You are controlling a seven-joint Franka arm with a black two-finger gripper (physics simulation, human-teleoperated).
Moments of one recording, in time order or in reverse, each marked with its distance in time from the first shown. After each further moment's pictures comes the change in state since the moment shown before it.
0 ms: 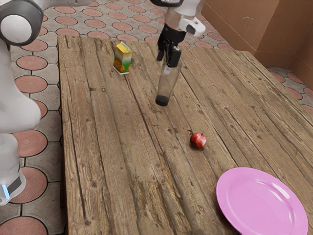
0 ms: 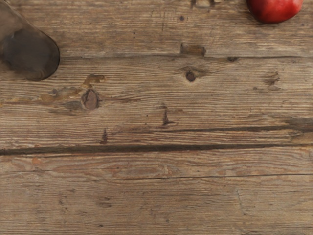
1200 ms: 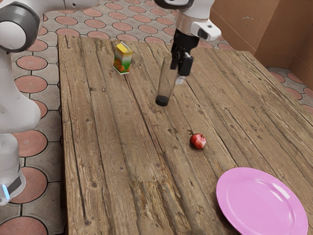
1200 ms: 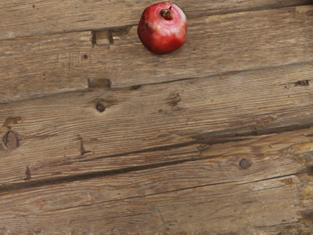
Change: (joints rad) arm -0.027 0.057 -0.098 0.055 -0.088 -0.021 -0.007
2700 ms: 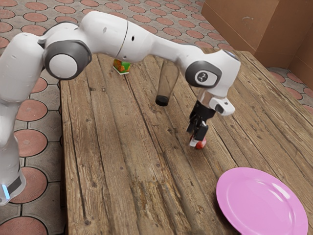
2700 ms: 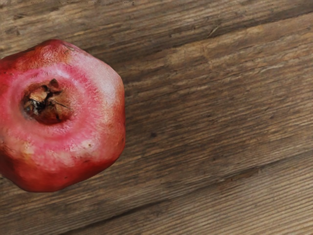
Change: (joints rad) arm 1.438 0.450 -1.442 0.001 -0.124 0.283 0.162
